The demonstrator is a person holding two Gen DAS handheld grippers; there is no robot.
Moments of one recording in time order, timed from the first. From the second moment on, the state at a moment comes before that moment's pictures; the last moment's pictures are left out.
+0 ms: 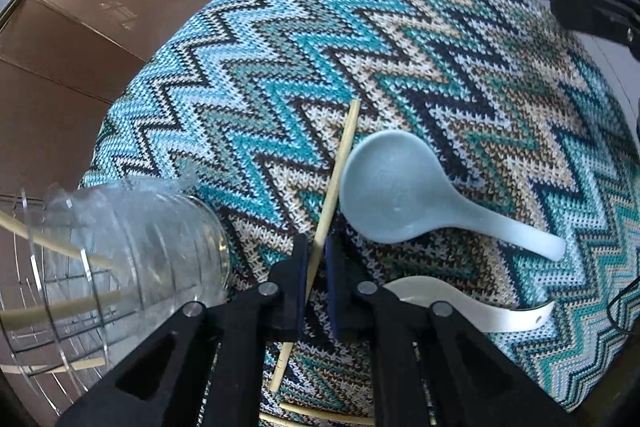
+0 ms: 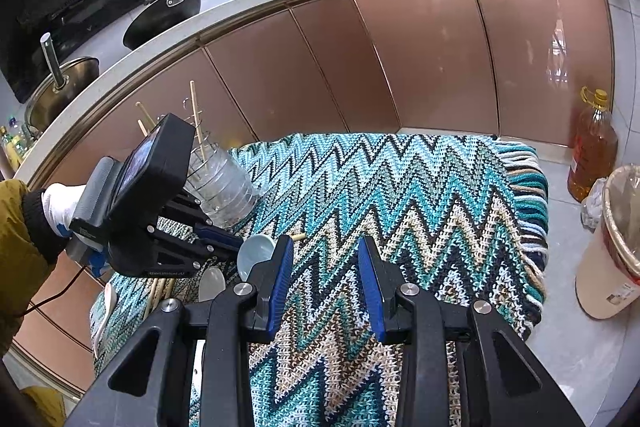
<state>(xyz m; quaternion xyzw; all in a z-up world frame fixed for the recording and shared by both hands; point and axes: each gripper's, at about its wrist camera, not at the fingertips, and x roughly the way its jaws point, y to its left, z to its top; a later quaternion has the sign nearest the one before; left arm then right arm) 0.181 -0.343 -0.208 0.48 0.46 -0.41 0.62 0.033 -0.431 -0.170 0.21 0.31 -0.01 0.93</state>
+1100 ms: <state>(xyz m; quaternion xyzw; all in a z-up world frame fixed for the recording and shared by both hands) 0.139 -0.171 0.006 0.05 0.18 -0.40 0.90 0.024 -0.395 -0.145 0.18 0.32 -0.02 0.93</state>
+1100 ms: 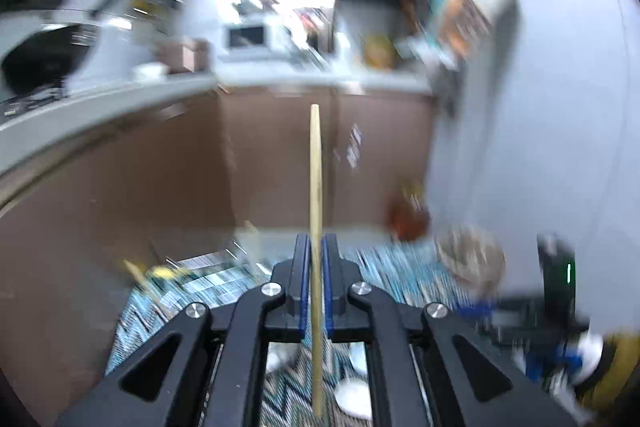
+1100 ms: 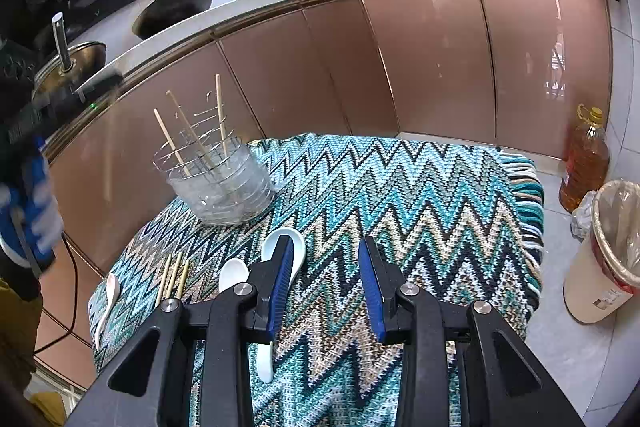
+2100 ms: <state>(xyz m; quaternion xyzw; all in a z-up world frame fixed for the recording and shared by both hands) 0.177 -0.196 -0.106 0.04 0.06 -0.13 0.99 0.035 -0.399 -0.153 0.18 0.32 -0.02 0.93</state>
